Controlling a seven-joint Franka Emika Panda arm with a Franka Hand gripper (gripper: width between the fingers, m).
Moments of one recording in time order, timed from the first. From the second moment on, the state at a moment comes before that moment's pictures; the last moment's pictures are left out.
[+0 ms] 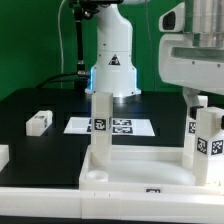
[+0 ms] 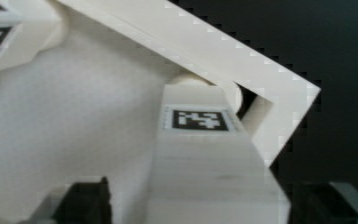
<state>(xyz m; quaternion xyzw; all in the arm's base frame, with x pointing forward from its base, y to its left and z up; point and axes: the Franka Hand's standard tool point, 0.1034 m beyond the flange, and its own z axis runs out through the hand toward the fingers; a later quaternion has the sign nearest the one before) 0.643 0.096 0.115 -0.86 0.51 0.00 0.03</state>
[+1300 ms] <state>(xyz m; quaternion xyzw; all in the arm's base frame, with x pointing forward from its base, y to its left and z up) 0.646 0.101 0.118 -1.00 0.01 -0.02 0.00</state>
